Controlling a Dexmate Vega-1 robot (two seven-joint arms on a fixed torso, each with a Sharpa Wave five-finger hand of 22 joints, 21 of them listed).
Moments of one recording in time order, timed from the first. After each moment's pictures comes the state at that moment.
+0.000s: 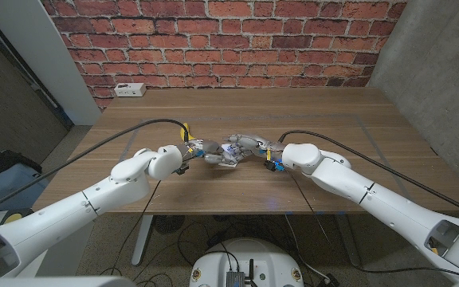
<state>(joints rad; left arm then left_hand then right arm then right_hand) 0.82 0.93 0.70 -1.95 0.59 0.23 -0.31 0.22 -0.04 0.38 -0.09 0.22 0.64 -0.03 0.19 0.17 0.52 -0.08 0.21 0.18 0.34 -0.04 0.18 0.17 0.15 0.08 0.24 0.20 -0.71 -0.63 -0.78 -1.76 0.25 -0.21 0.23 0.18 0.08 0.41 -0.02 0.25 -0.08 0.10 0.18 0.18 0.31 0.22 0.18 0.18 0.39 0.19 0.18 0.19 0.65 0.16 0.19 0.17</state>
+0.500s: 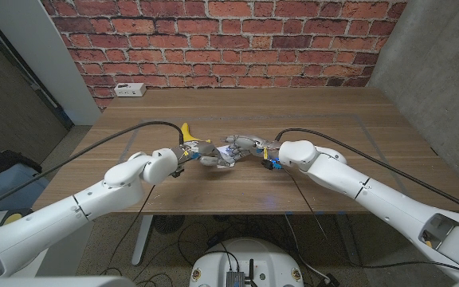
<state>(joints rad) 0.90 0.98 0.65 -2.02 0.60 0.28 -0.24 0.25 -0.02 0.39 -0.09 0.24 0.74 0.01 0.21 0.18 0.58 -0.04 0.22 0.19 0.40 -0.04 0.19 0.17 0.18 0.10 0.25 0.20 -0.66 -0.62 -0.81 -1.74 0.22 -0.27 0.24 0.18 0.08 0.40 -0.01 0.24 -0.09 0.11 0.18 0.18 0.30 0.22 0.18 0.18 0.39 0.18 0.19 0.19 0.65 0.16 0.19 0.17</state>
